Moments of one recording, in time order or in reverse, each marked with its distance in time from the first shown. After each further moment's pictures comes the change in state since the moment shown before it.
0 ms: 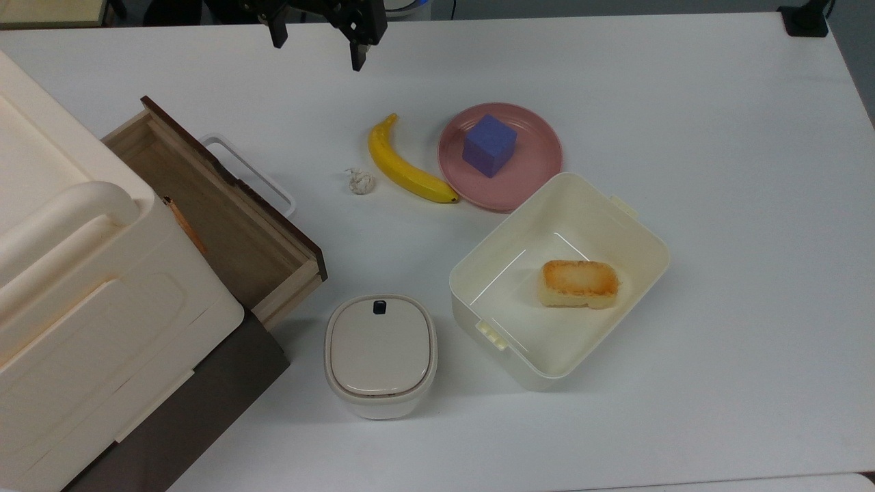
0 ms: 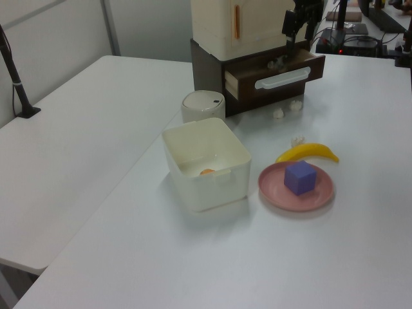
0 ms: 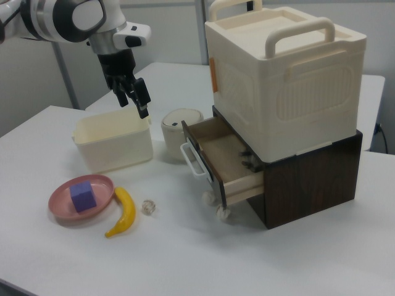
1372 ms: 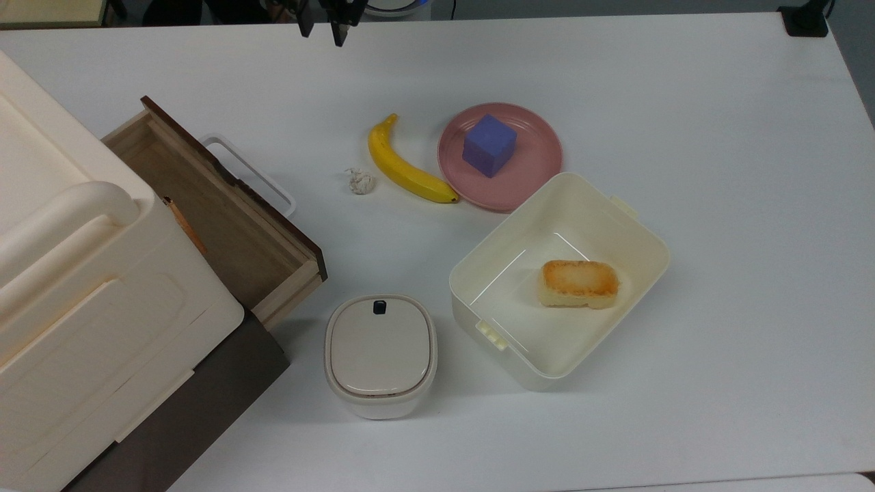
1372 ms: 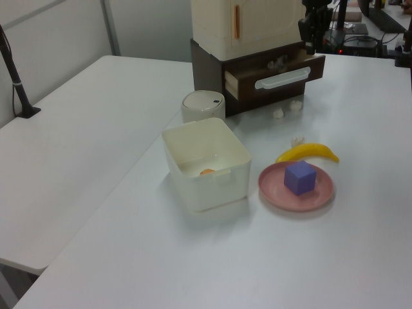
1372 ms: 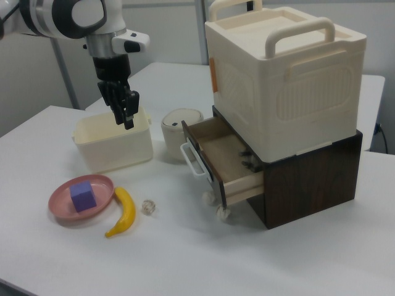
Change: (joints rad) arm -0.012 -0.004 0.000 0.016 0.016 -0.169 -0.050
